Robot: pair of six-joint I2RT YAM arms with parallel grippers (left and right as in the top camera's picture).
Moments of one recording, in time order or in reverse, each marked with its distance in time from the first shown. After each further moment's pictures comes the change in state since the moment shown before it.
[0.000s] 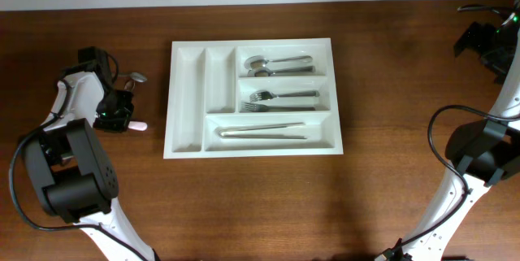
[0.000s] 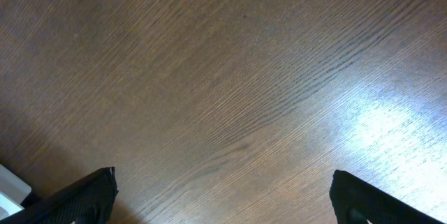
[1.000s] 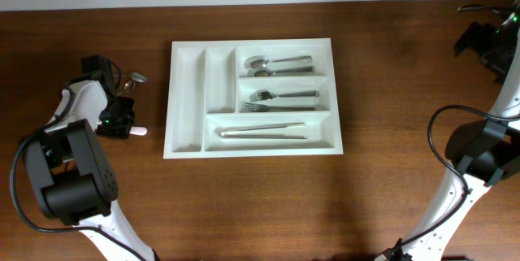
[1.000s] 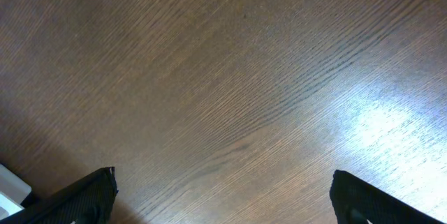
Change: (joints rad) left arm 0.000 -0.011 -0.111 0.118 -0.030 -0.028; right arm 0.000 0.000 0.000 0.000 0.000 0.000
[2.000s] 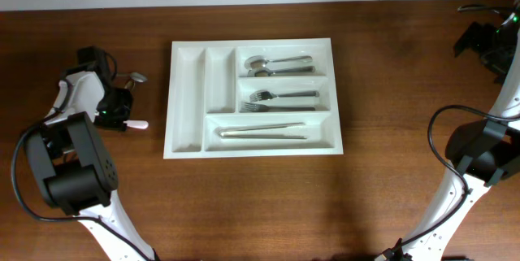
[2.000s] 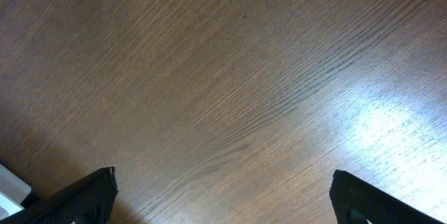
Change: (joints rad) left arm 0.007 0.075 0.132 -0.034 0.010 -0.004; right arm 0.000 0.000 0.000 0.000 0.000 0.000
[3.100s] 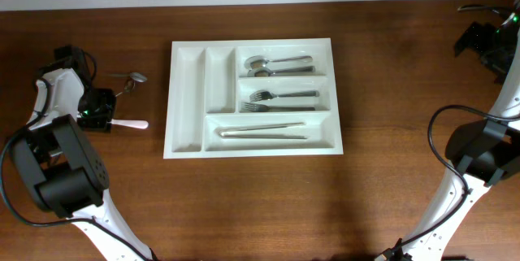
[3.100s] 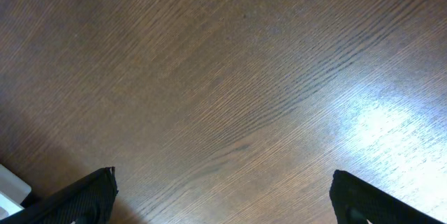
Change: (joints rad) left arm 0.088 0.011 0.100 -0.140 0.015 -0.003; right arm 0.000 0.000 0.000 0.000 0.000 0.000
